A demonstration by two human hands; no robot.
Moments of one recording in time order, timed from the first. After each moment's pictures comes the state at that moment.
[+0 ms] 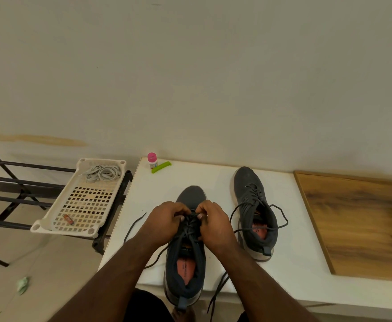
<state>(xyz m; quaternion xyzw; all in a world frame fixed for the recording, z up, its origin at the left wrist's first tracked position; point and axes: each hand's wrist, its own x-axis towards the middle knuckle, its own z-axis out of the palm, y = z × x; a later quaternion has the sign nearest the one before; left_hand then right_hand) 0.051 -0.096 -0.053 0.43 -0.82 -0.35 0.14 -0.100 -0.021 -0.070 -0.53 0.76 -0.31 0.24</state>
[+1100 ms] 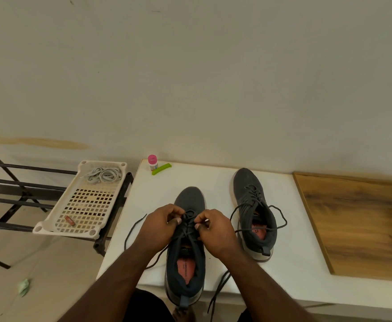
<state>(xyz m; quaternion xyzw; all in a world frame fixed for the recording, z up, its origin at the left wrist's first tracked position) 0.062 -0.081 -0.052 0.48 -0.74 -0.42 0.21 -0.098 -0.007 -0.050 -0.52 0.75 -0.30 0.28</state>
